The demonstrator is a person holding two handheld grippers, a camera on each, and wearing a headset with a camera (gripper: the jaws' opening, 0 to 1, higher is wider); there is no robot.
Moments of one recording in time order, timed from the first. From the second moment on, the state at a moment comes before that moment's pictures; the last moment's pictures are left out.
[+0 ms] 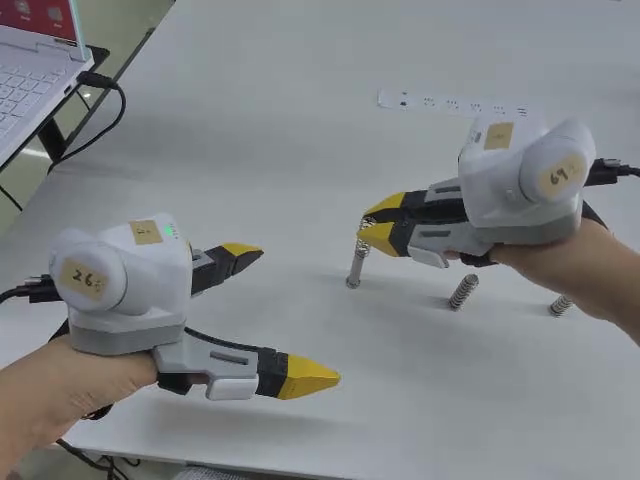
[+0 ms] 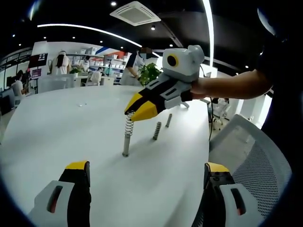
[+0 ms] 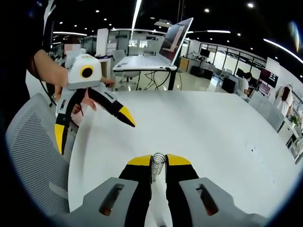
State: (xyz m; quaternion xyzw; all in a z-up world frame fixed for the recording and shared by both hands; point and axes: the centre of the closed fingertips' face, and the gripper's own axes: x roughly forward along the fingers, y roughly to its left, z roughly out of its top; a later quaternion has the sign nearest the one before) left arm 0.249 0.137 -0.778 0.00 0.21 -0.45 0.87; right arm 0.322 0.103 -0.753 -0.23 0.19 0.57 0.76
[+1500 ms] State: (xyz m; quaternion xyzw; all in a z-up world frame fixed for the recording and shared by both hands) left arm 0.248 0.137 -0.782 0.00 0.22 -0.45 0.87; right arm 0.322 0.104 -0.768 -0.24 0.21 0.58 0.76
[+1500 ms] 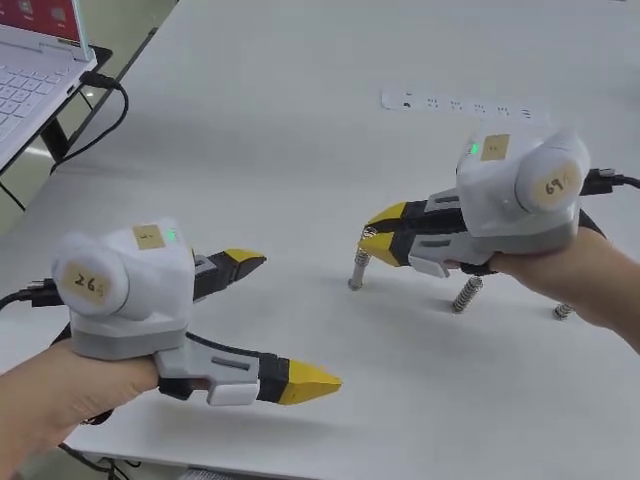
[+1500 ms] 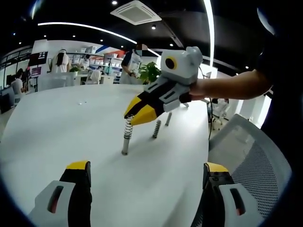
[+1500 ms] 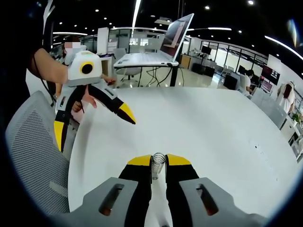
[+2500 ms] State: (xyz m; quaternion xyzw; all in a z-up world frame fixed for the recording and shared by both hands) left arm 0.254 0.139 -0.782 -0.01 0.21 -0.45 0.87; right arm 0.320 0.106 -0.810 -0.26 0.24 0.58 0.74
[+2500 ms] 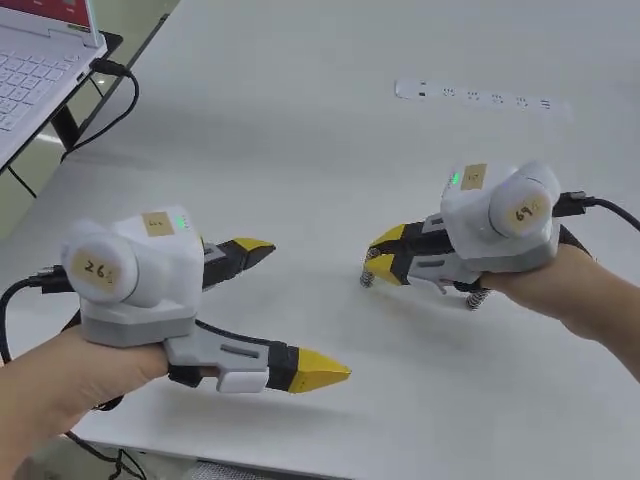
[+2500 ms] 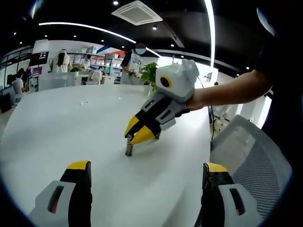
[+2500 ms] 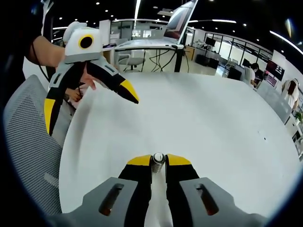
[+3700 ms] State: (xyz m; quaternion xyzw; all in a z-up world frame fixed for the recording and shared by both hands) left arm 0.269 0.105 -0.753 0.03 0.20 -0.46 0.87; right arm 0.312 0.073 -0.764 -0.21 0.21 0.56 0.77
